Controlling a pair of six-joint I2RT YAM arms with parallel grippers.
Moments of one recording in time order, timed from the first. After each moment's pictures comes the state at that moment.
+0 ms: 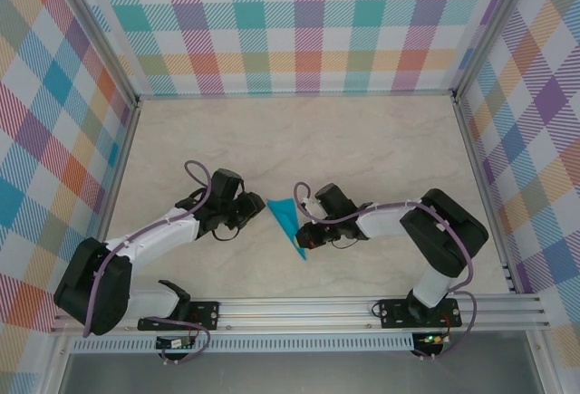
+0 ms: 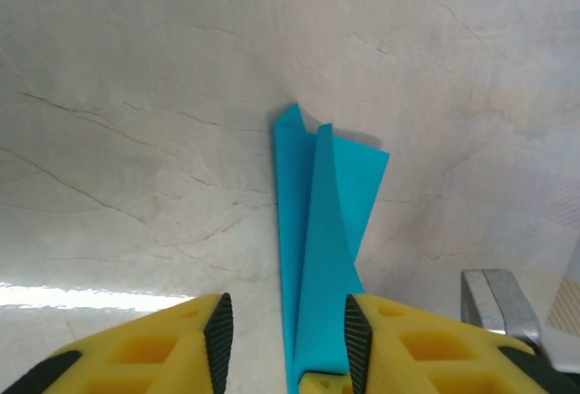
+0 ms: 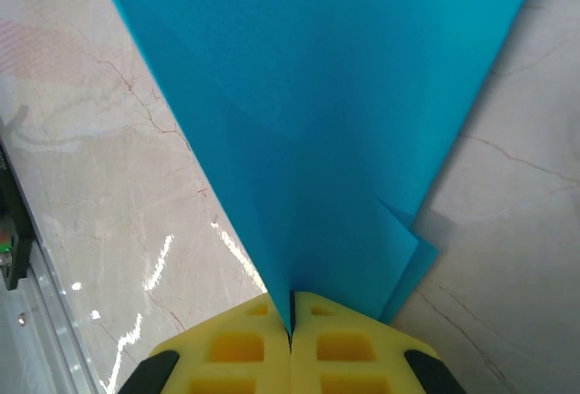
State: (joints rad) left arm -0.51 1.28 0.65 -0.25 0.20 -1.13; right arm 0.76 1.70 0.67 0.05 -0.57 0.45
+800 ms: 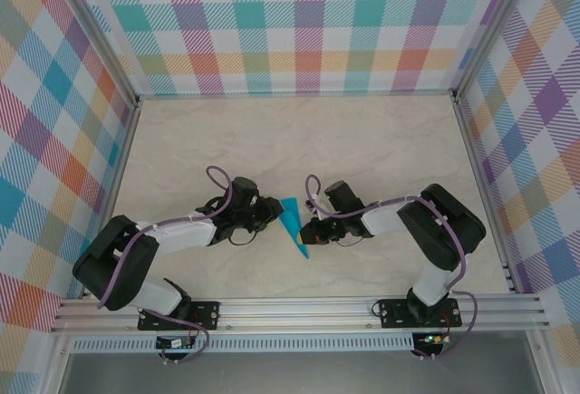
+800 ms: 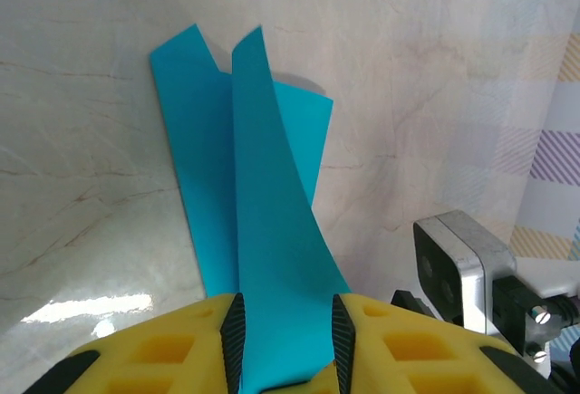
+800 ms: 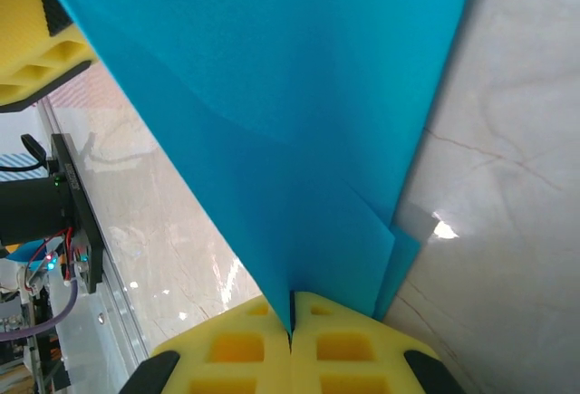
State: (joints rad) left arm -0.63 1.44 0.58 0.11 0.24 -1.20; right arm 0.67 1.73 0.63 0.14 -0.73 0.56
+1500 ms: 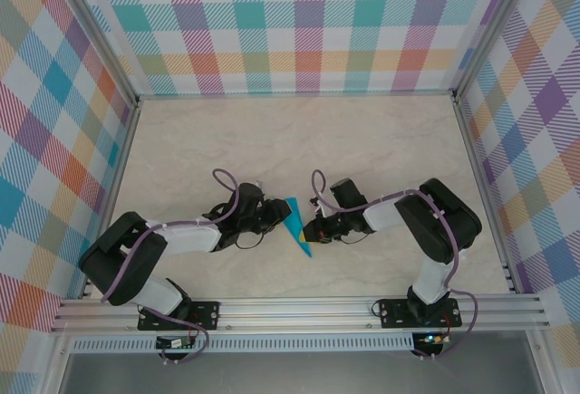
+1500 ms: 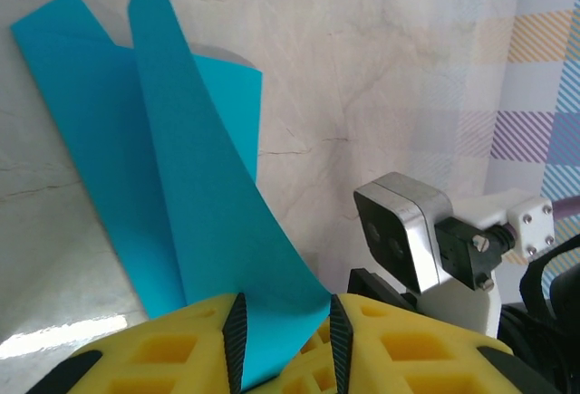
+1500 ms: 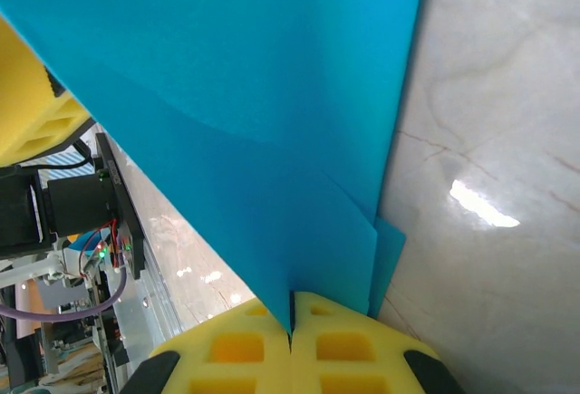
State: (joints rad) left arm -0.70 1.48 0.53 0.32 0.22 -1.21; right arm 0.61 1.78 0.64 0.15 -0.85 0.58
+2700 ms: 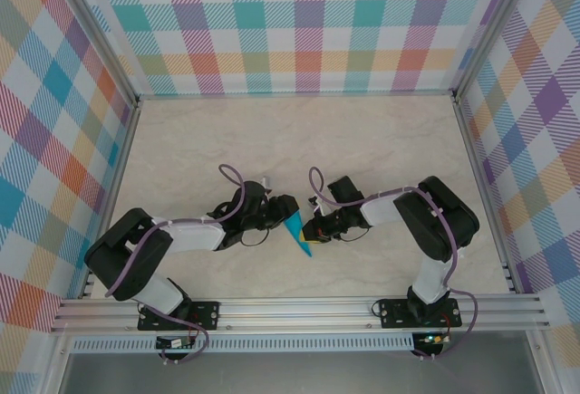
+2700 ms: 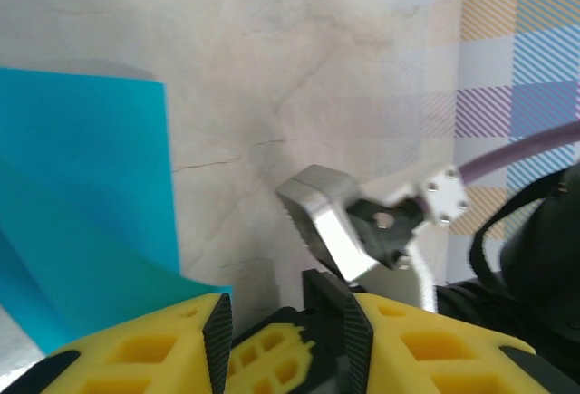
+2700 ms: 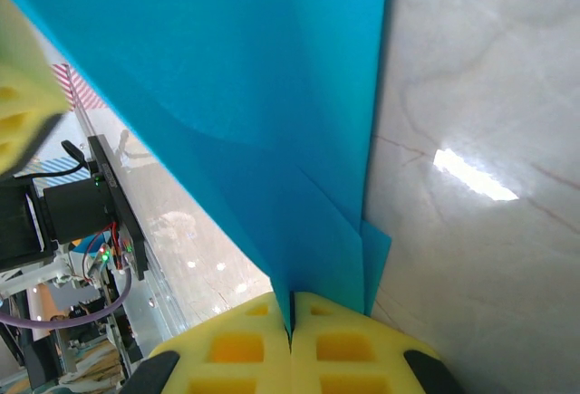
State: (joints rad) left arm -0.72 1.51 0.56 0.41 0.24 -1.15; right arm 0.60 1.80 0.70 0.02 -0.85 0.58
